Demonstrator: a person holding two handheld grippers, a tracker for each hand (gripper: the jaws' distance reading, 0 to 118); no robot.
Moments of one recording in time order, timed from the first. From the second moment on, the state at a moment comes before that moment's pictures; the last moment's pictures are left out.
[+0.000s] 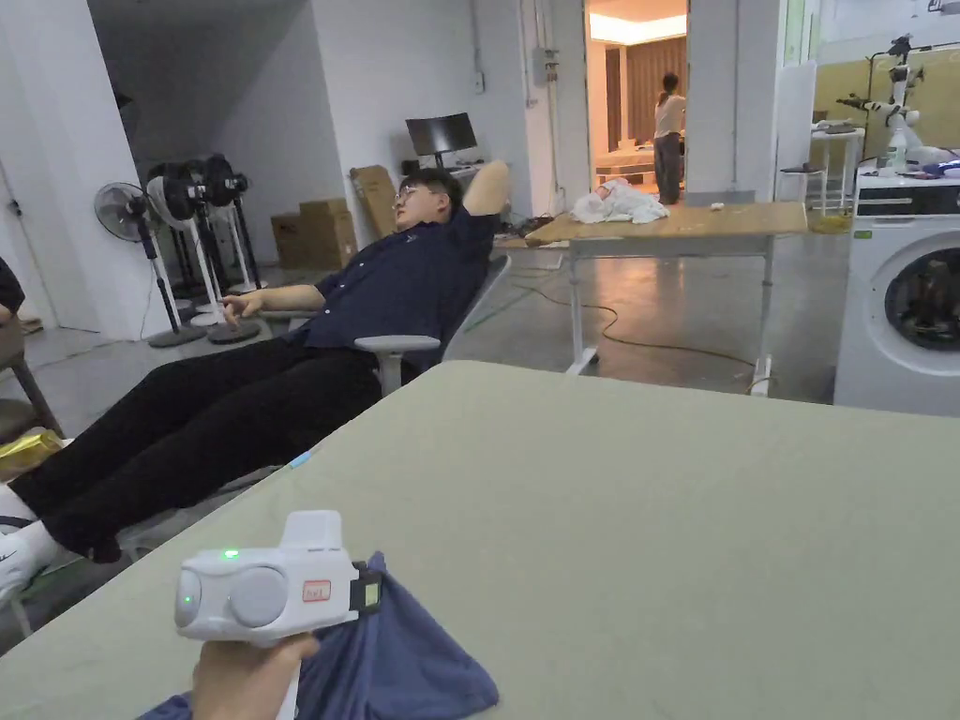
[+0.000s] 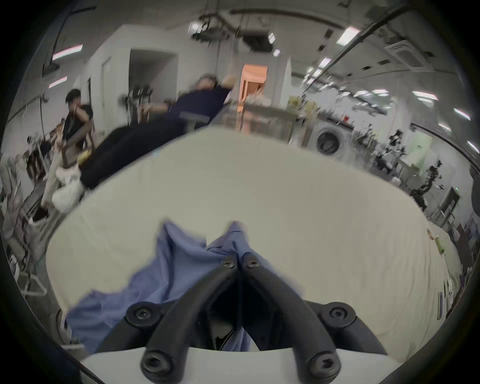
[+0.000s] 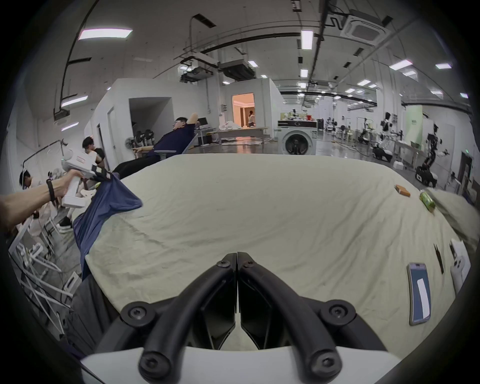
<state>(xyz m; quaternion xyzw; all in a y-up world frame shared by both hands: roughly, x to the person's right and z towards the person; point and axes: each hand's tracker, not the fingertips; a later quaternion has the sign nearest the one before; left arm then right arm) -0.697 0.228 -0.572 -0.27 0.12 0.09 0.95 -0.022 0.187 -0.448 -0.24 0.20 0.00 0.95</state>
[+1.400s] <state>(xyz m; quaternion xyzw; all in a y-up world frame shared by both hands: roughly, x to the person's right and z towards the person) -0.337 0.258 -0.511 -0.13 -0.27 -0.02 0.95 0.049 0.212 -0.404 -0.16 0.08 -0.07 0.98</state>
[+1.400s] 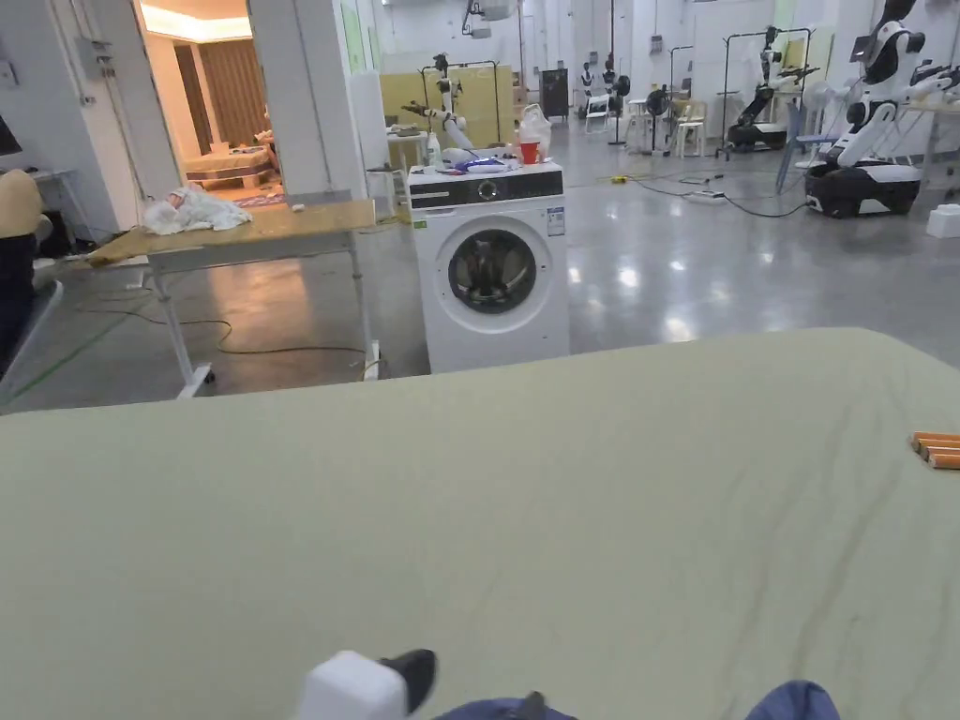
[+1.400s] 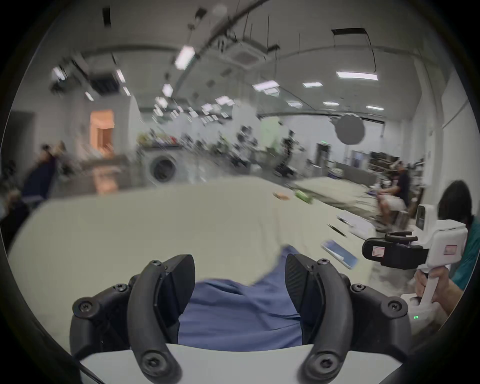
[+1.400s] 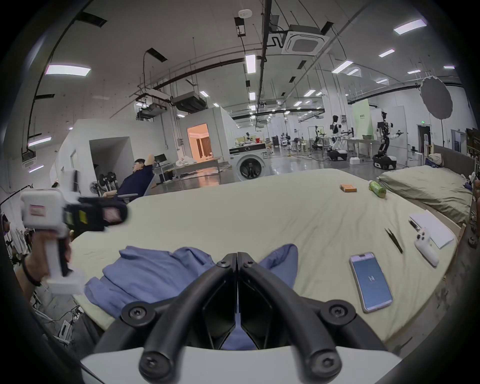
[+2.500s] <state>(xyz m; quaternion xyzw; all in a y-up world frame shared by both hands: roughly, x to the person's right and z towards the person) -0.455 0.277 -0.358 -0.03 -0.02 -0.01 1.00 0.033 0.233 -0.410 -0.10 0.07 -0.07 0.99</state>
